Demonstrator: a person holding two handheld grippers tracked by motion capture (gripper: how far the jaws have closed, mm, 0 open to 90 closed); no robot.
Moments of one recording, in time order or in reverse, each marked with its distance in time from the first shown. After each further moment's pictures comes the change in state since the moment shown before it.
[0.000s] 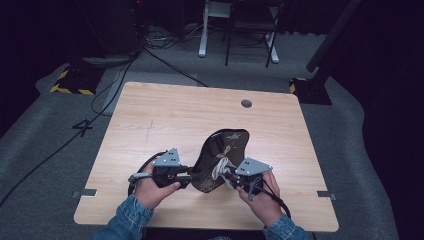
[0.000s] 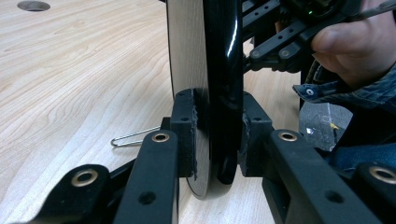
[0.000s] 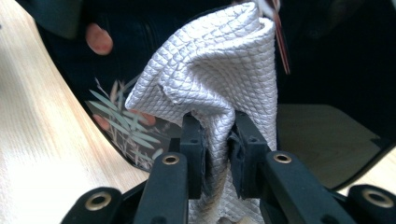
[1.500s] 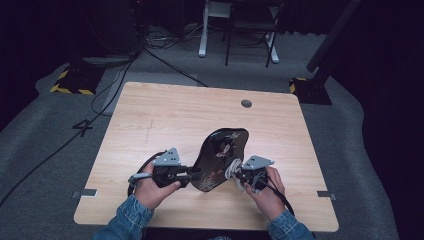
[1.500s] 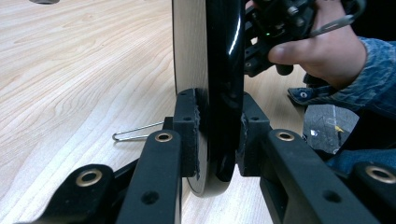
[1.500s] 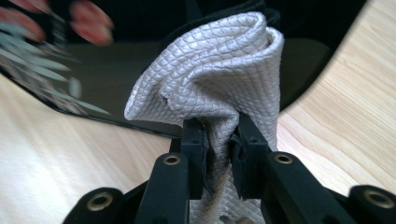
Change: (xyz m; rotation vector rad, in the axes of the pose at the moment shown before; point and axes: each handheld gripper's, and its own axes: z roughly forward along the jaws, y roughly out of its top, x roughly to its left) left arm -0.001 0.001 -0.001 0.014 0.034 -0.025; right arm -0.029 -0.031 0.016 0.159 -0.064 0.082
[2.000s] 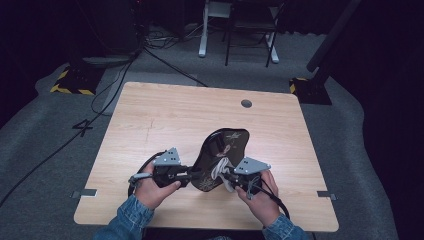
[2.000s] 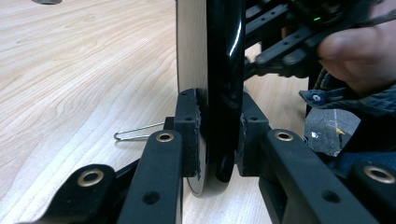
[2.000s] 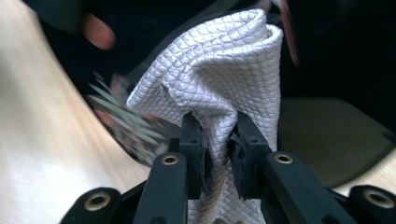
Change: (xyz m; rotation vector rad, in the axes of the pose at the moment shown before) left arm 0.000 0.000 0.001 -0.005 0.012 0.001; right arm 0.034 0.029 -0.021 -0.154 0.080 -0.063
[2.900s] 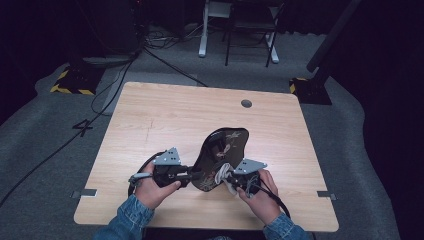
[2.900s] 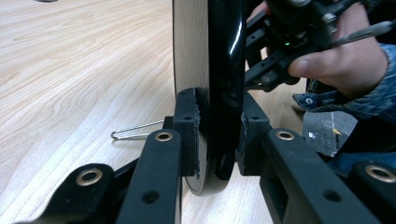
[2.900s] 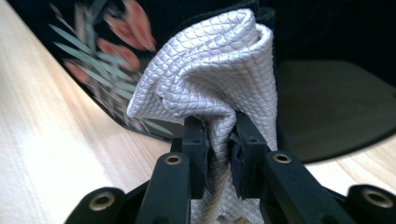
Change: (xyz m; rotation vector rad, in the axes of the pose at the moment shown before) left arm 0.000 -0.001 0.001 -0.004 -0.017 -0.023; right arm -0.013 -0.023 0.017 0.128 0.010 0.018
